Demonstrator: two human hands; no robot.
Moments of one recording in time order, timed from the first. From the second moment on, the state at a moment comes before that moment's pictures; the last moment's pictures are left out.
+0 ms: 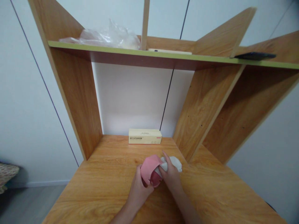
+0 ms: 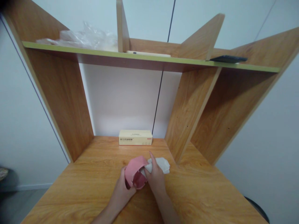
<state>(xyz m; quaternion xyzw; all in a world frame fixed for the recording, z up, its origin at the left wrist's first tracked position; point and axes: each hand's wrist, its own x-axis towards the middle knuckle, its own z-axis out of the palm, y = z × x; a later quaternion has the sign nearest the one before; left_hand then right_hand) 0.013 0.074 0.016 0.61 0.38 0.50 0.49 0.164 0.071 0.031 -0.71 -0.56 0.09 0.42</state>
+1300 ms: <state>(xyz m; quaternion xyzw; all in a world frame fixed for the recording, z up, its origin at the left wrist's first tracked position) 0.015 0.082 -0.008 0.58 0.40 0.48 0.52 0.156 0.074 0.021 -0.75 -0.54 0.01 0.39</state>
